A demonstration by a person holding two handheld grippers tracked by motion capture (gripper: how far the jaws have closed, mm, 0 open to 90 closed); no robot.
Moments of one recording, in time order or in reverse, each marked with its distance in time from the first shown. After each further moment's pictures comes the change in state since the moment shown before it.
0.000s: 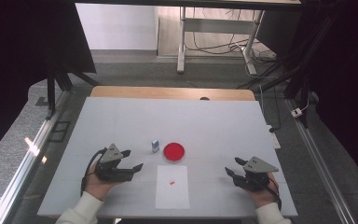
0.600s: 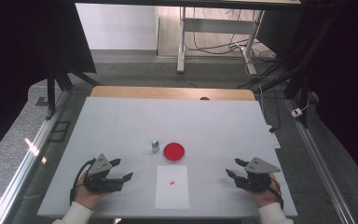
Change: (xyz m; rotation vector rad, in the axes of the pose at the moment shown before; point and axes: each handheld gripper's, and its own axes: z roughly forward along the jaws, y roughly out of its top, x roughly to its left) left arm 0.002 -0.029 -0.018 0.003 0.026 -0.011; right arm -0.004 -0.004 -0.001 -0.009 0.048 -0.019
